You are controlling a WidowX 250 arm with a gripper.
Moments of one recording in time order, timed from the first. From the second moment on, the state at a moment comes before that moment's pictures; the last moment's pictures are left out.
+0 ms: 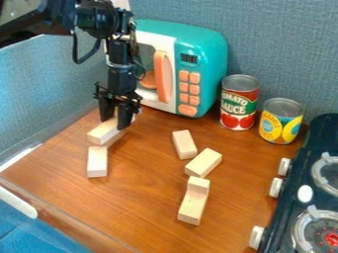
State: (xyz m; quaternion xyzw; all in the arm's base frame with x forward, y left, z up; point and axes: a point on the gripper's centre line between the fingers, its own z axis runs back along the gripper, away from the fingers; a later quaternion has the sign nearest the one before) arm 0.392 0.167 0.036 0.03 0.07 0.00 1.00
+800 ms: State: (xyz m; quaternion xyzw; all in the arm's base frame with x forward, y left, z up) arm 0.389 0.223 0.034 0.05 0.04 0.01 1.00
